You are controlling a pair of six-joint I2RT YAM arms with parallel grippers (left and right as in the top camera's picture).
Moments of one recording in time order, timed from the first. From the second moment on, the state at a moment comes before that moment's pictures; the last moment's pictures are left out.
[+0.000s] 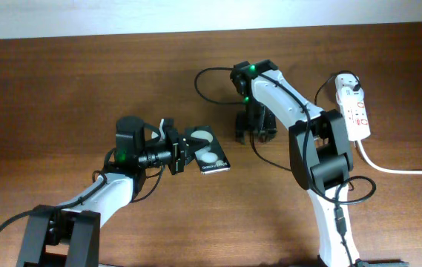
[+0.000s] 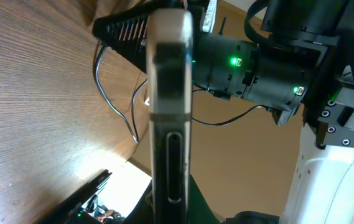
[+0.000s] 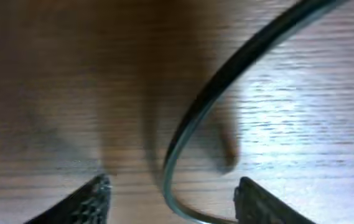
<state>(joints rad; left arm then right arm) -0.19 1.60 0.62 0.45 1.04 -1.51 0.35 2.37 1.92 -1.35 -0.05 0.40</state>
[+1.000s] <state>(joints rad) -0.19 1.60 0.62 0.51 1.04 -1.34 0.13 1.98 2.07 -1.53 -0.26 0.21</state>
